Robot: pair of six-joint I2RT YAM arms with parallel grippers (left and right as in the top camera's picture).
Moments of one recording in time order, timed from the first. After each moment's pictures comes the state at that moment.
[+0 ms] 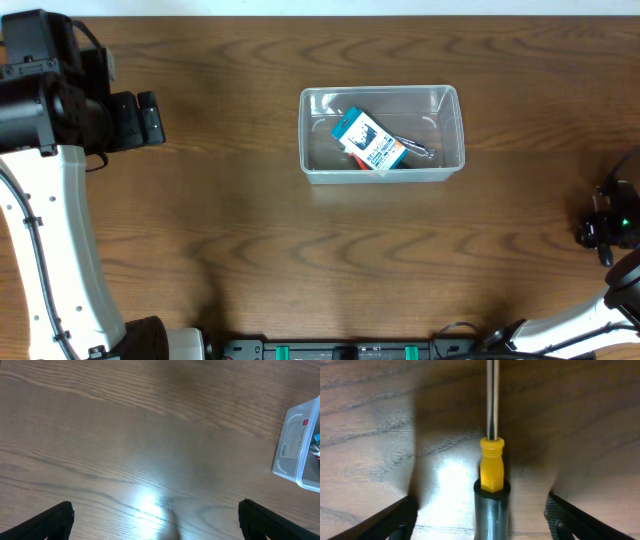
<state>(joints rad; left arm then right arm) 0.19 1.55 1.95 -1.54 -0.04 -0.02 -0.85 1.94 1.21 -0.81 0.01 -0.79</state>
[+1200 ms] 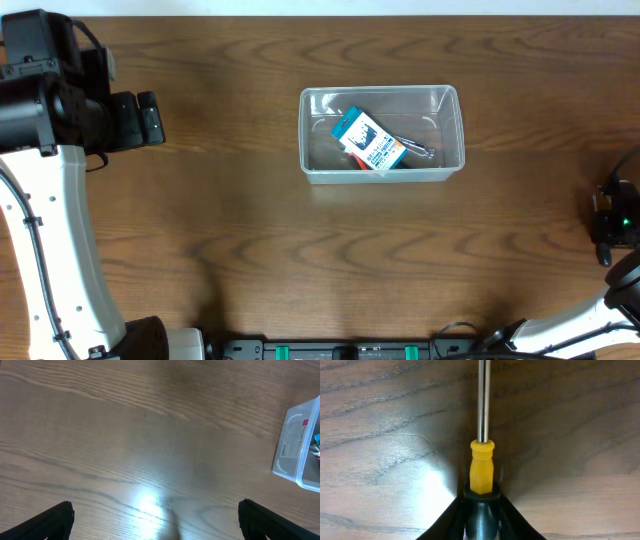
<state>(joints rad) 0.19 1.55 1.95 -1.54 -0.04 -0.02 -0.85 1.94 1.21 -0.80 0.02 -0.78</state>
